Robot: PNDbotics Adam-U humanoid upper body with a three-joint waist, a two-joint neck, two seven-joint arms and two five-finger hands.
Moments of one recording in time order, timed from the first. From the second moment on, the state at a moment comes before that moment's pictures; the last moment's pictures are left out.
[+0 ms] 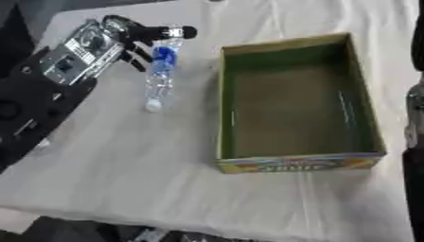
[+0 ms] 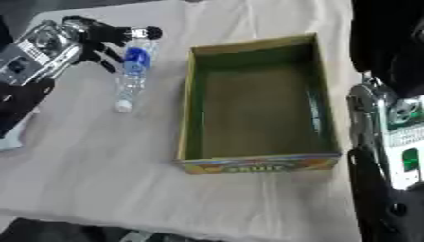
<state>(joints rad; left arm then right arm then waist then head) -0.84 0.70 -0.46 -1.31 0.31 0.91 0.04 -0.58 -0.12 0.12 -1.94 -0.11 -0.41 0.22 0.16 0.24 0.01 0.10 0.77</state>
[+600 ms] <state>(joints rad) -0.84 0.70 -0.42 -1.25 0.21 0.91 -0.02 -0.58 -0.12 0.12 -1.94 -0.11 -0.41 0.22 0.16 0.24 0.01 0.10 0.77</state>
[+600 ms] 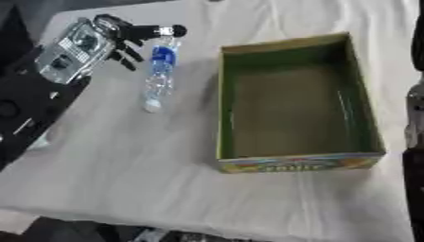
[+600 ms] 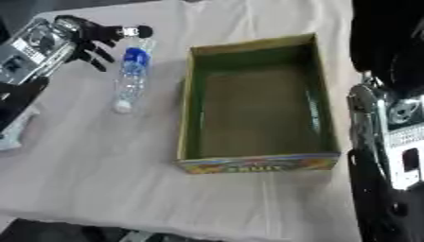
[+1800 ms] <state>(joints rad) -0.85 0.66 -0.42 -1.18 -0.08 0.91 -0.16 -0.58 -0.12 0.12 -1.94 -0.11 -0.41 0.23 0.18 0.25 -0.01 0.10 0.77</state>
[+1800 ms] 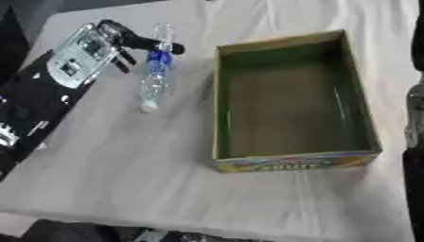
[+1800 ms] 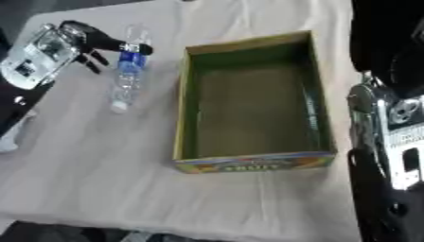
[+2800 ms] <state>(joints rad) -0.88 0.60 -0.38 -1.11 -0.43 0.86 -0.37 -0.57 -0.12 0.12 -1.94 -0.11 -0.40 0.23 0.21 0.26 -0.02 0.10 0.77</state>
